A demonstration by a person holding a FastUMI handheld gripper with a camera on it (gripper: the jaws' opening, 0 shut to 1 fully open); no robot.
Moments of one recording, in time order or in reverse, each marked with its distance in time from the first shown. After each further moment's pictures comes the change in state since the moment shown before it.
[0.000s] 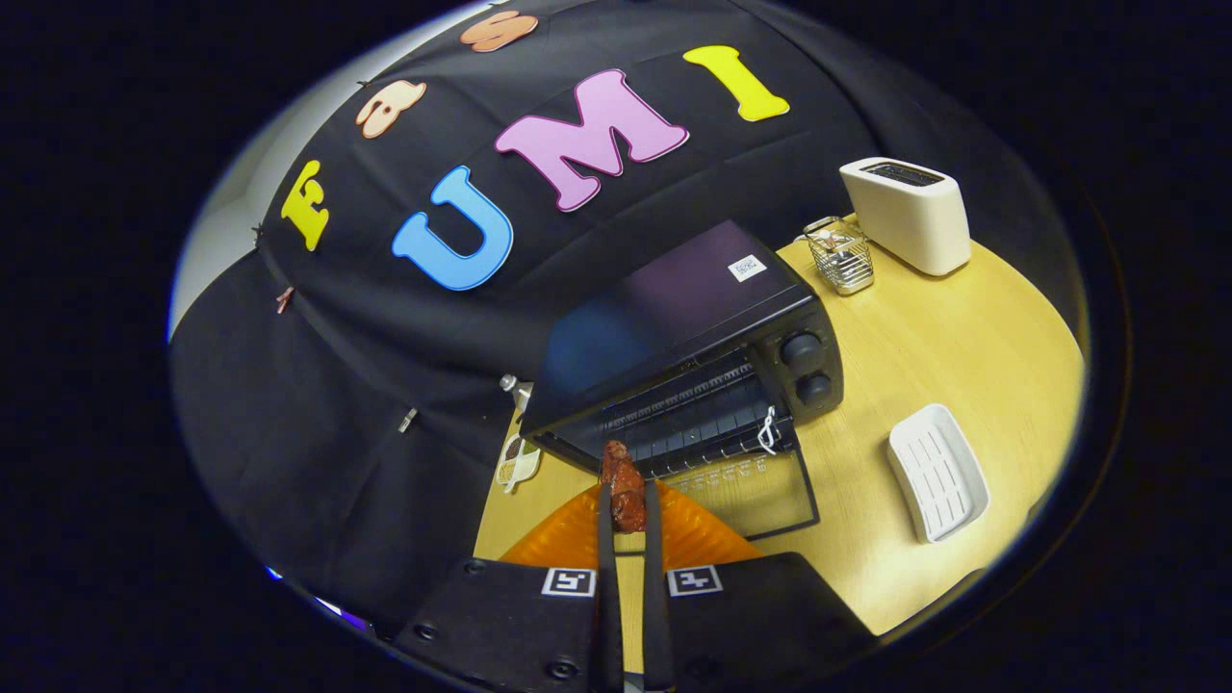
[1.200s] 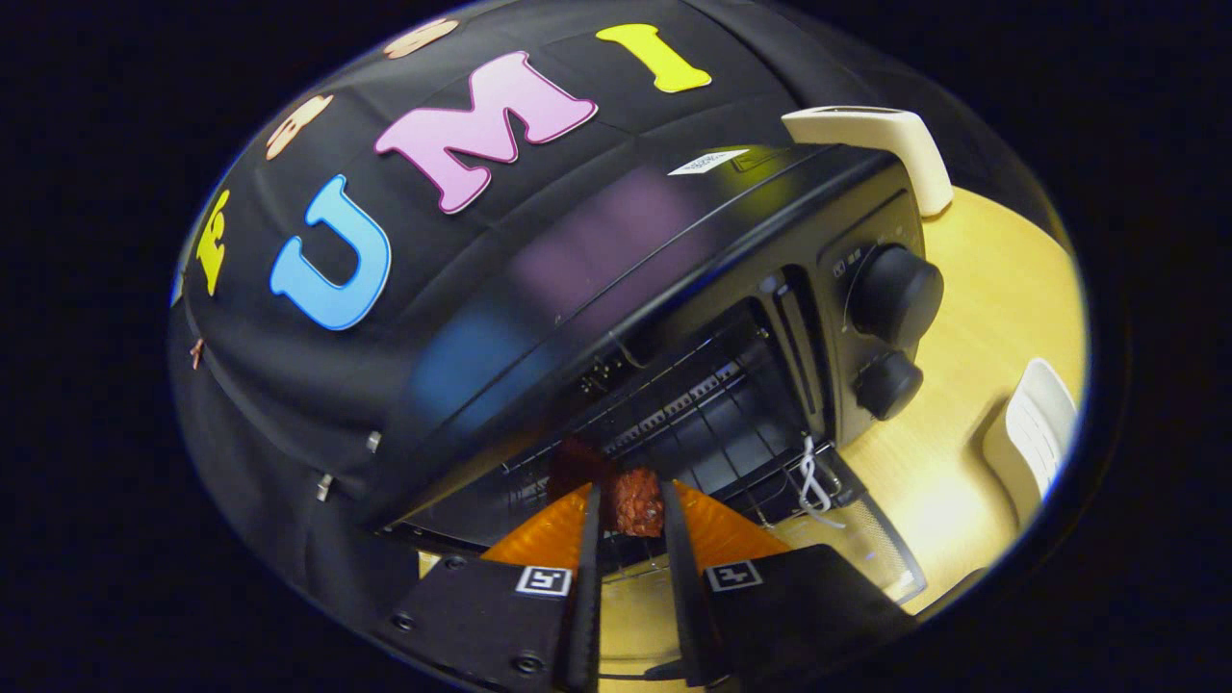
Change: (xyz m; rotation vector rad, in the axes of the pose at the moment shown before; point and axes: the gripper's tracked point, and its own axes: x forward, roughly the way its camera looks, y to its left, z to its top) arm 0.159 -0.061 -0.005 0.105 -0.093 -0.219
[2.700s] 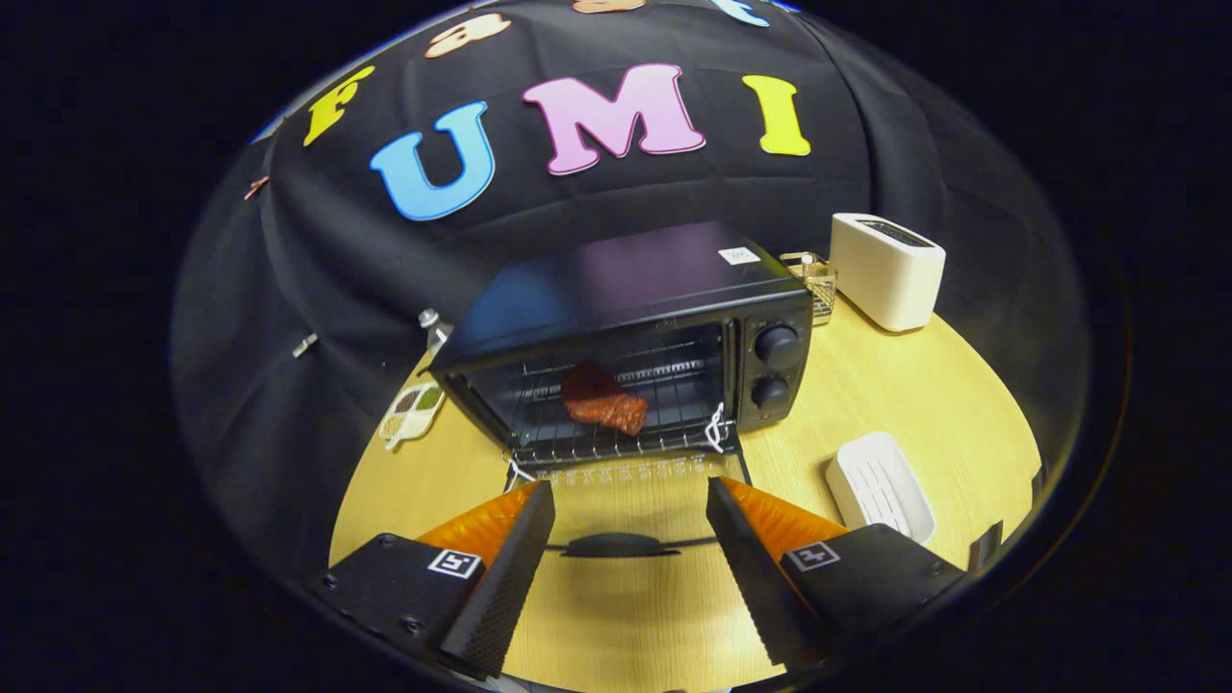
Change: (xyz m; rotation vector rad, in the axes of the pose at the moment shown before) arm -0.150 -0.005 -0.035 -0.431 0.034 -0.032
